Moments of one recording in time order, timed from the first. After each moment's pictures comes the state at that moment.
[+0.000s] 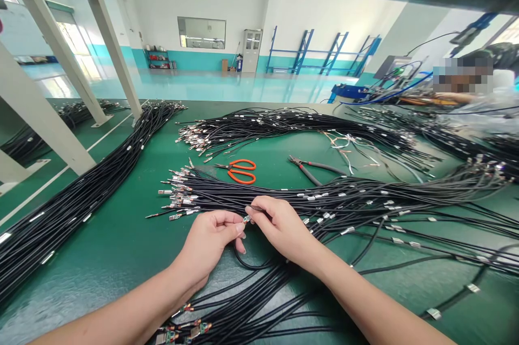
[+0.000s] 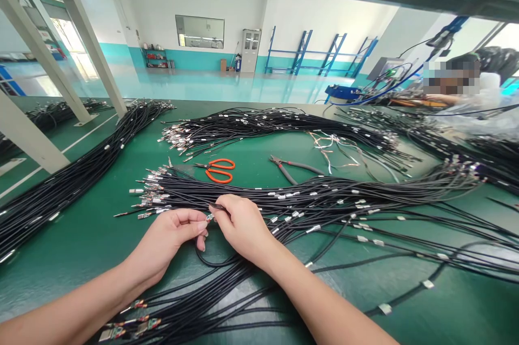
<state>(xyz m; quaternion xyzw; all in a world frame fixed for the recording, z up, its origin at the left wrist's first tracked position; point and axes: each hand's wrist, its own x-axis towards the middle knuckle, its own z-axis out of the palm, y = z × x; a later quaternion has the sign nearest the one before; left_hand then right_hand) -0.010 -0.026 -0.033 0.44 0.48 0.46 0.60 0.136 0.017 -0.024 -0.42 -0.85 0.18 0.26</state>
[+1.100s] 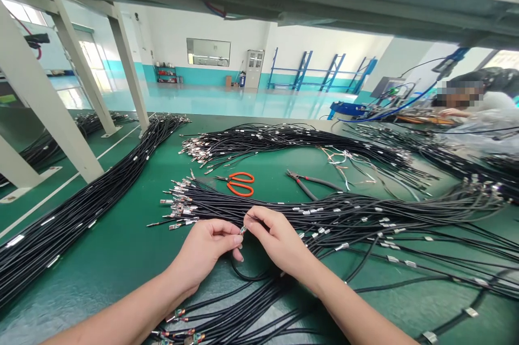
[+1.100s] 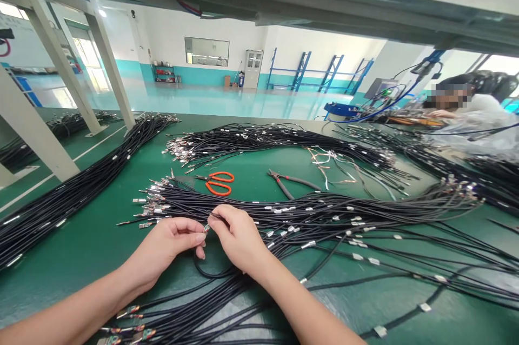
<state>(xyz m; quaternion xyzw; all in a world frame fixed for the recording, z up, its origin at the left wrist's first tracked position) -0.014 -0.026 -0.028 0.47 0.48 0.44 0.59 0.136 0.013 -0.016 -0.40 -0.82 0.29 0.30</state>
